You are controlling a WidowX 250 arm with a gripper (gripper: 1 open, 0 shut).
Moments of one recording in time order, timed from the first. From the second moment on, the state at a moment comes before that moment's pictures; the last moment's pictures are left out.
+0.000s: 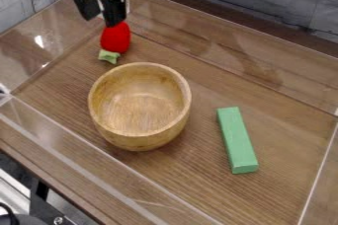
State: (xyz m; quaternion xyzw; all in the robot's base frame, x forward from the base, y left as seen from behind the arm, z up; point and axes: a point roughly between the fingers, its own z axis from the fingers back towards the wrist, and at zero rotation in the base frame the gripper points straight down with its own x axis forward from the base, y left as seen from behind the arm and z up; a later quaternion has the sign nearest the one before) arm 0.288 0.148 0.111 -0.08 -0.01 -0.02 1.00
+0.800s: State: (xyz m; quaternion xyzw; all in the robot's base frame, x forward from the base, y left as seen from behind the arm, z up) arm 0.309 0.163 0.120 -0.05 -0.02 -0.04 1.00
